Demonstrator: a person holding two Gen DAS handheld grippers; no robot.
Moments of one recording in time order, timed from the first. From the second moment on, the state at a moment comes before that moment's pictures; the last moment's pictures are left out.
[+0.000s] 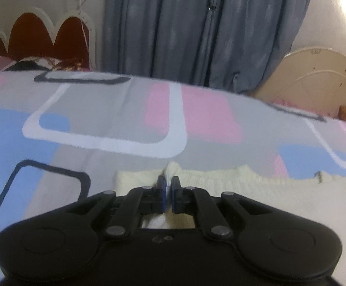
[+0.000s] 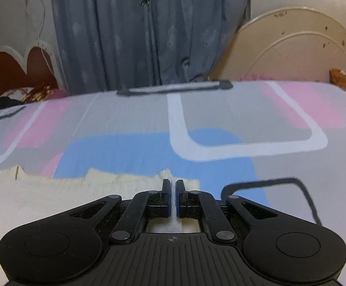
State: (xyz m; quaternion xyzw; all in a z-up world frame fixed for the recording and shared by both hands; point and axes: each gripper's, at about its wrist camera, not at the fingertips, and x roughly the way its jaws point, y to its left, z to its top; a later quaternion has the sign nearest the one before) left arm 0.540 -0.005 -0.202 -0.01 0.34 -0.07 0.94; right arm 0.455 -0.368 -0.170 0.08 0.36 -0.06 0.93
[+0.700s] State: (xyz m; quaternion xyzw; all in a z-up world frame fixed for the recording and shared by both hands) left arm 0.447 -0.026 -0.176 0.00 0.32 -0.13 0.94; right arm 0.407 -0.300 -0.136 0.10 0.37 0.04 0.92
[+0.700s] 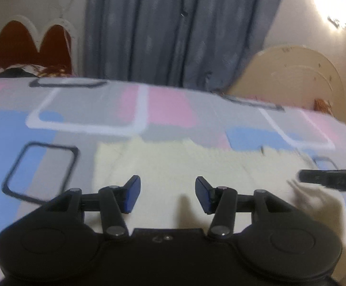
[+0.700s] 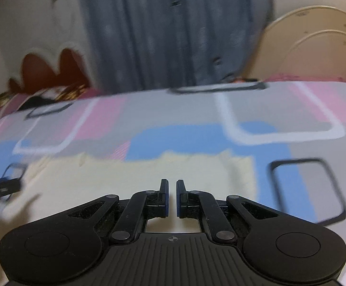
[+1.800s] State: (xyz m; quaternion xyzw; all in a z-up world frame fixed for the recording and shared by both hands) left arm 0.404 -0.035 -0.194 0.04 0.39 -0.11 0.91; right arm 0.329 -0.228 -0.133 0.05 0.37 0.06 0.92
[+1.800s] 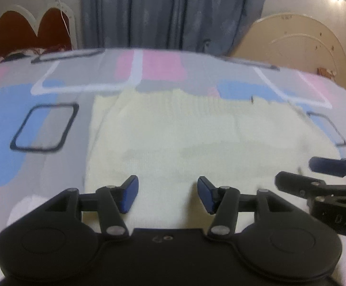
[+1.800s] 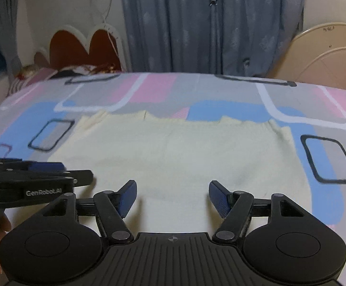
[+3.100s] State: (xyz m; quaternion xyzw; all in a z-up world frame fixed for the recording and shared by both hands) left arm 0.350 0.009 -0.193 0.01 0.41 -0.09 0.91; right arm 0.305 -0.210 -0.142 0.05 0.40 0.01 0.91
